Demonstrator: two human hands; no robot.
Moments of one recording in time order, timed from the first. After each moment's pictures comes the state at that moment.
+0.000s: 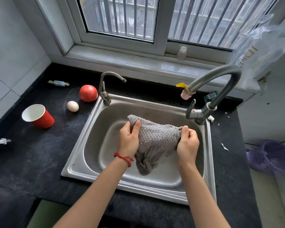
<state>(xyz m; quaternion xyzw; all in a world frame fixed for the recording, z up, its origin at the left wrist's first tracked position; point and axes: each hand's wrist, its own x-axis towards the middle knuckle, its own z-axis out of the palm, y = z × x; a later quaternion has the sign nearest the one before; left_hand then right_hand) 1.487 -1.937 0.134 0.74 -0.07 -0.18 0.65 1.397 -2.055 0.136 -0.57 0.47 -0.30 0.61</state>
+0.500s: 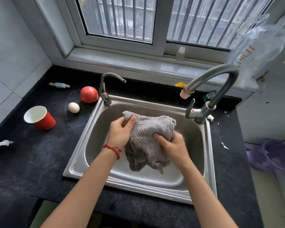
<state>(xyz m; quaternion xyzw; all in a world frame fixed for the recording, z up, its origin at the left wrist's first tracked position) 1.514 -1.923 0.146 0.73 -0.07 -0.21 0.64 1.396 -2.047 0.131 -0.67 0.27 -0.15 0.67</state>
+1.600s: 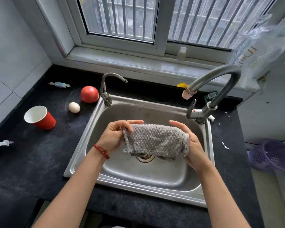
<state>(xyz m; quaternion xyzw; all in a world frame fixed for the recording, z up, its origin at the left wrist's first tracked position) 1.533 -1.893 0.135 0.47 -0.17 -0.44 0.75 1.373 -2.080 0.138 -0.59 0.19 -0.09 0.78</state>
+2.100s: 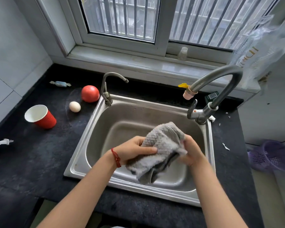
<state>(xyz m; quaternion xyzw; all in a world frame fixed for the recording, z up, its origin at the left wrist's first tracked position) 1.498 -1.912 0.134 0.53 -0.21 -0.60 0.55 1.397 -2.077 0.135 -0.35 0.26 0.04 0.90</state>
